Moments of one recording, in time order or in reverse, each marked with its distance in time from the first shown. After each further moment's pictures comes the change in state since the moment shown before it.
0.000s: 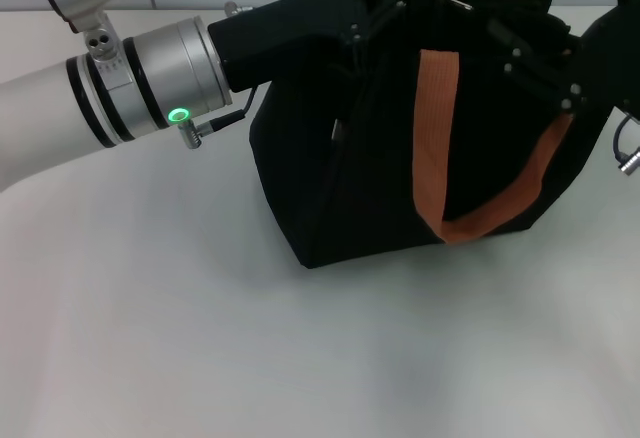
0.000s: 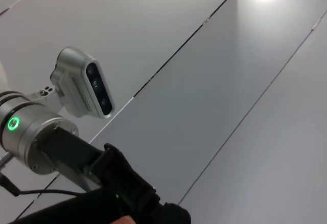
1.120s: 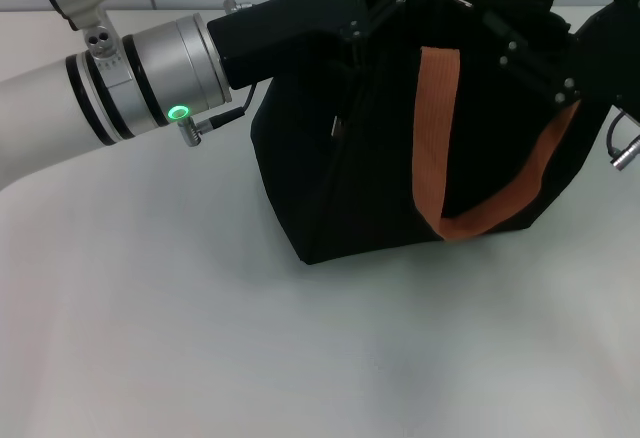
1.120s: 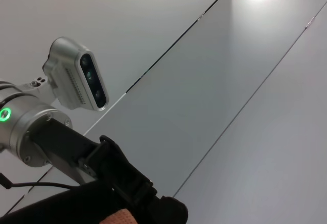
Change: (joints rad) left arm -0.001 0.000 -0.003 0.003 -0.001 -0.003 0.001; right arm 0.012 0.000 -0.014 0.035 0.032 0.018 -0.043
